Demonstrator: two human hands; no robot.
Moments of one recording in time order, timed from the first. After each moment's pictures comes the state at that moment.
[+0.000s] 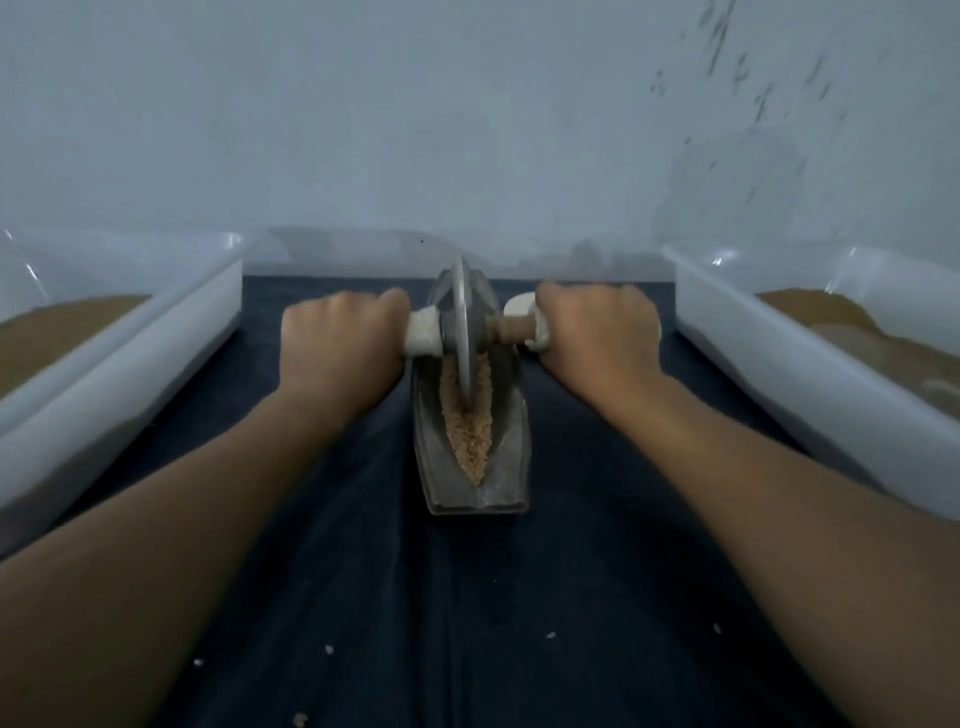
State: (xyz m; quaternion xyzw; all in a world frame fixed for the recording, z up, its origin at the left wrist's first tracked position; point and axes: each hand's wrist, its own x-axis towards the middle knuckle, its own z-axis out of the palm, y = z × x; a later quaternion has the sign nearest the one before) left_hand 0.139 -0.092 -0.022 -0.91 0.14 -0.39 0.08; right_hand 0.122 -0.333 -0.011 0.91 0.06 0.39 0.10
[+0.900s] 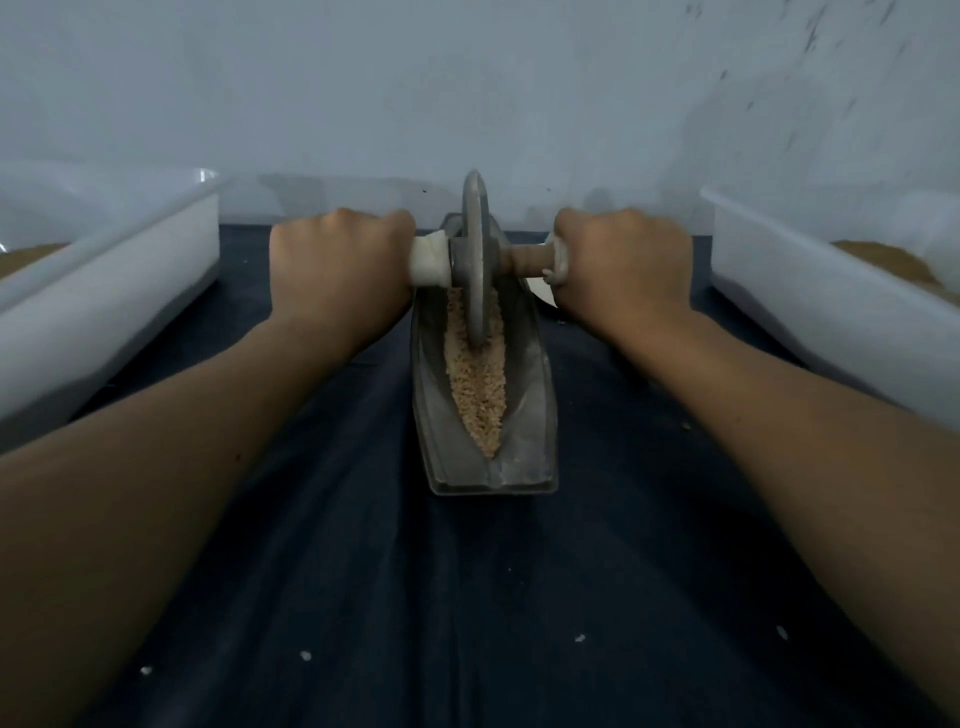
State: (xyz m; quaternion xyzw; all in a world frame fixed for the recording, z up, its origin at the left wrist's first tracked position) left_hand 0.173 -0.096 -0.021 -0.90 0.14 -0.42 0.07; right_hand 0.162 -0.342 -0.018 0.90 0.05 0.42 0.09
